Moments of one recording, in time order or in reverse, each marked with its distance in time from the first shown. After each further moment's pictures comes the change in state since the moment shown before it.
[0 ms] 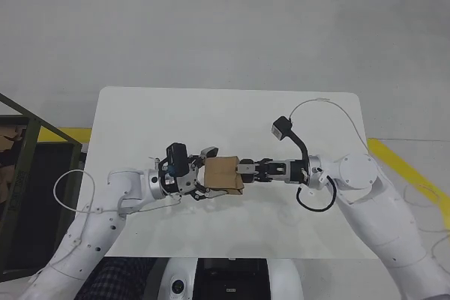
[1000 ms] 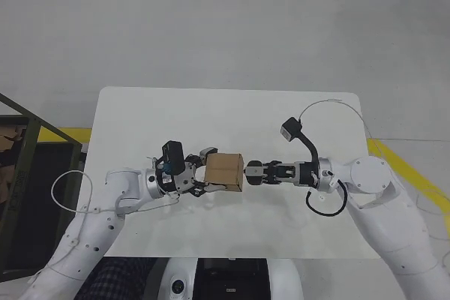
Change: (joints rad) left arm 0.010 -0.001 -0.022 0.004 -0.022 0.004 0.007; right arm -0.071 0.025 0.087 -0.087 -0.036 0.028 0.039
